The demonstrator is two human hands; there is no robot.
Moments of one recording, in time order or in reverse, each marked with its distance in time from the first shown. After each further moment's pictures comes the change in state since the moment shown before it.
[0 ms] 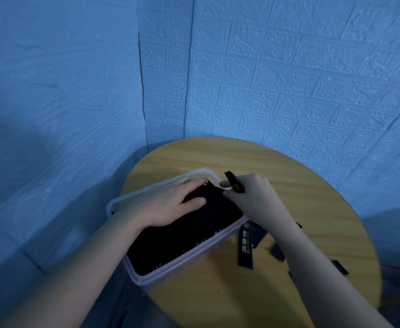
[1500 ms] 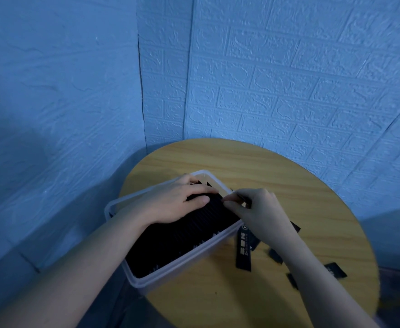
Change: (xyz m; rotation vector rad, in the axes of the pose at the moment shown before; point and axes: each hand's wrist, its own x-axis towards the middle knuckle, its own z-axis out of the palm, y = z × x) left_hand 0.012 0.006 0.000 -0.010 -0.011 -0.018; right_hand -0.021 0.016 0.003 0.071 0.024 -0.045
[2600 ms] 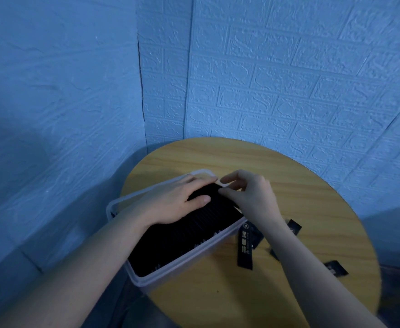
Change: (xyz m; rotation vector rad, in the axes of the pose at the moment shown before) left_hand -0.001 -0.002 0.002 0.006 0.037 0.048; right_hand 0.026 -0.003 0.012 0.109 0.135 0.074
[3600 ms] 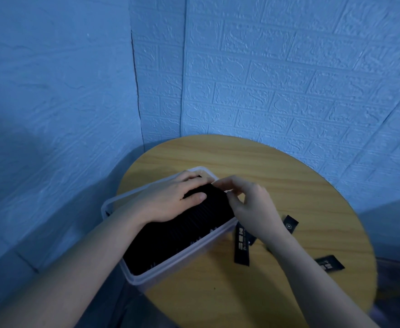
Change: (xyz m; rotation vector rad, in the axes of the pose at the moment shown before) left_hand 0.002 -0.002 0.002 0.017 -0.013 -0.020; right_hand -0.022 0.009 -0.004 0.015 -0.060 -0.248
